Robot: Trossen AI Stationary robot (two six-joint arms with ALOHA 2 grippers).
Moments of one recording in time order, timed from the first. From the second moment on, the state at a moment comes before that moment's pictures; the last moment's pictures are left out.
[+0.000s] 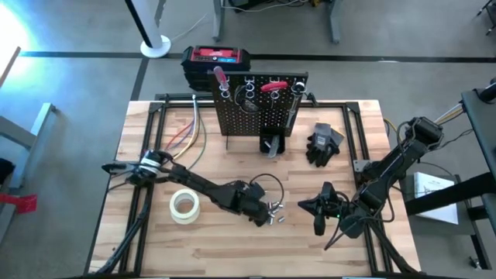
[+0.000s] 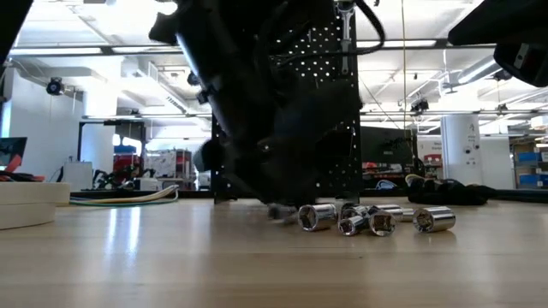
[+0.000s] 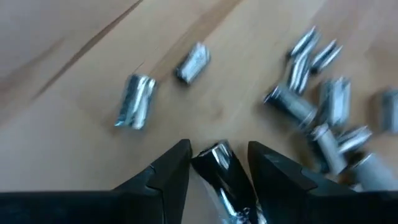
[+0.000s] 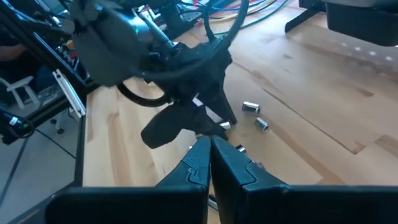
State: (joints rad) left arm -0.32 2.15 1.42 -0.46 -0.32 -0.98; right arm 0.86 1.26 0.63 -0.09 0.93 1.09
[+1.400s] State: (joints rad) left arm -0.03 1.72 1.36 -0.45 -0.50 -0.51; right arm 0.88 1.26 0.63 -0.10 0.93 1.06
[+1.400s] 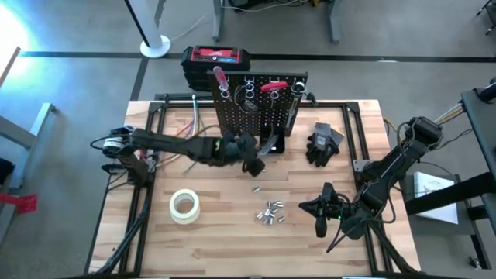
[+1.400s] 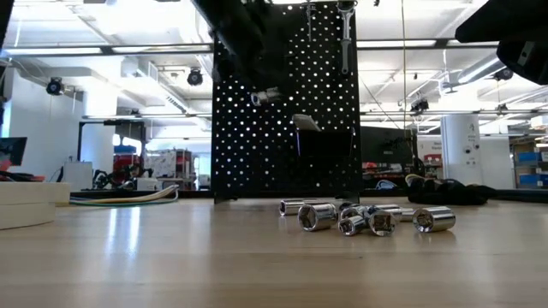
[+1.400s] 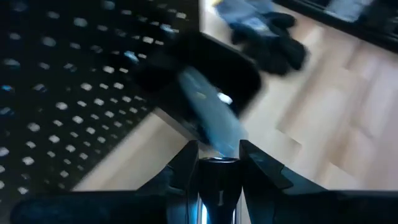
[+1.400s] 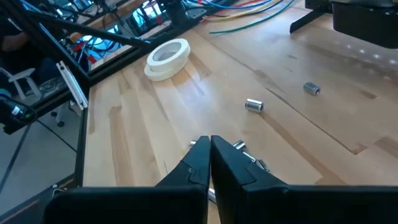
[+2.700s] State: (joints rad) left arm 0.12 1.94 1.36 -0.05 -0.40 -0.68; right arm 0.89 1.27 0.63 -0.13 0.95 1.09
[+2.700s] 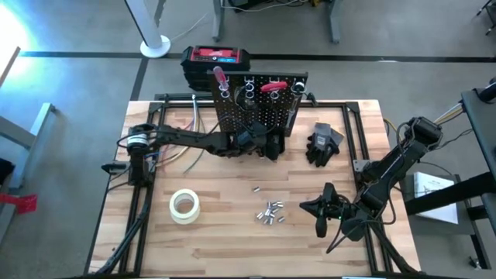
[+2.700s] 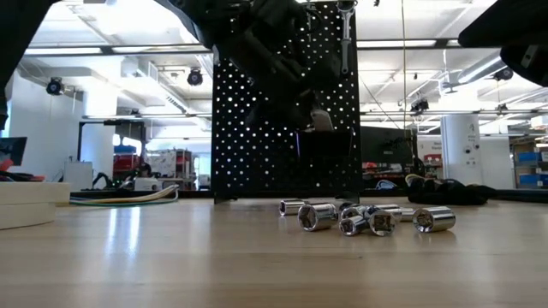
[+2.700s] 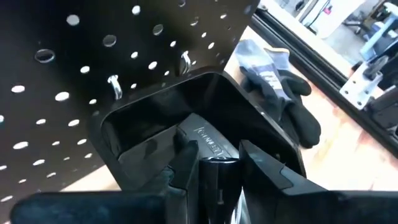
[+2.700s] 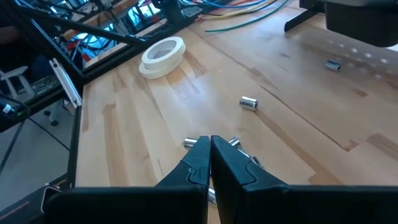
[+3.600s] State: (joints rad) left arm -0.06 1.78 1.36 -0.33 -0.62 -0.39; right arm 0.90 1.27 0.63 -0.13 0.94 1.10
